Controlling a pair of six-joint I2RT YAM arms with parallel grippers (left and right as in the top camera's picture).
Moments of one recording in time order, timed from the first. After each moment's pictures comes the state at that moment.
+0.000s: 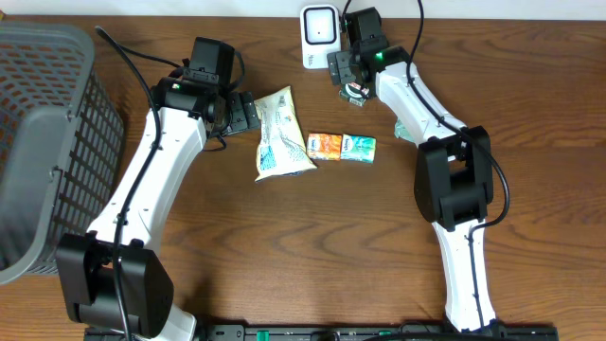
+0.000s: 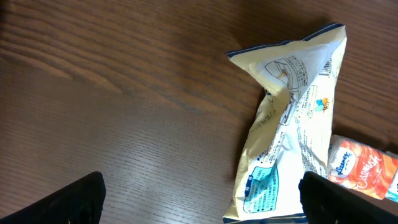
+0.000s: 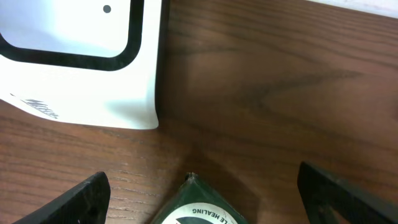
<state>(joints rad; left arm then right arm) -0.21 1.71 1.48 -0.95 -0.11 -0.46 0.33 2.43 2.07 -0.54 0.15 0.07</state>
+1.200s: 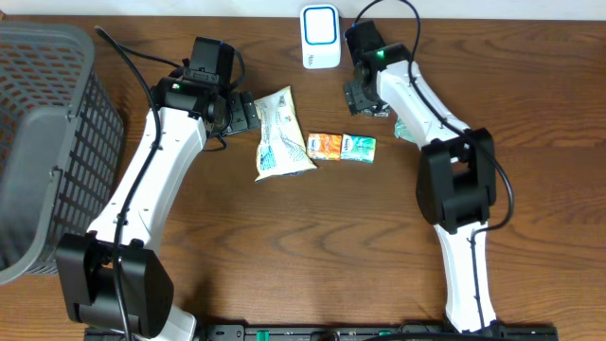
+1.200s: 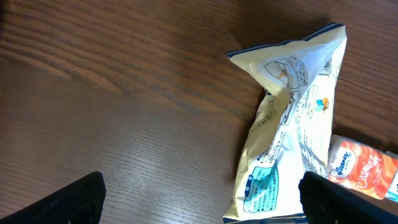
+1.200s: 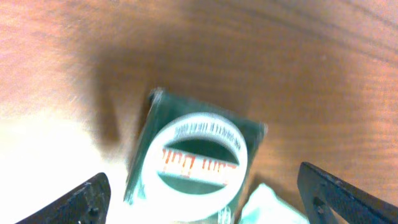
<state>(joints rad) -0.21 1.71 1.48 -0.95 -0.11 -0.46 0.34 2.39 2.07 -0.97 0.27 0.07</state>
